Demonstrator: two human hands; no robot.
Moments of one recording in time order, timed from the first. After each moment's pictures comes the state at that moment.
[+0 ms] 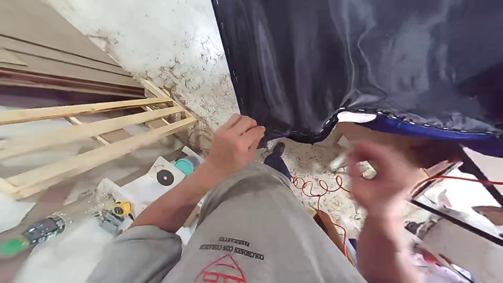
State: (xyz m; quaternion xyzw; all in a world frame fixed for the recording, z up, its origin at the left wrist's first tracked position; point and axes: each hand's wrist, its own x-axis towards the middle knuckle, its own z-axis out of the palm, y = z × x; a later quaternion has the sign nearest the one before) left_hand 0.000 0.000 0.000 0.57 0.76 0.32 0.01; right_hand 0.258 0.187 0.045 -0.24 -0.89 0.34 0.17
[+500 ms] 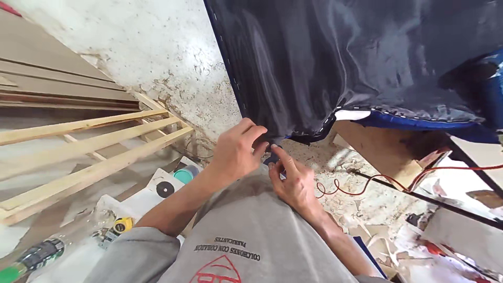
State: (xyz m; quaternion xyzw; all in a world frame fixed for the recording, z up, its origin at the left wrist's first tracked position) left_hand -0.007 -0.005 0.010 0.53 0.77 0.33 0.14; right_hand 0.182 0.076 -0.008 -0.25 -0.90 0.30 0.18
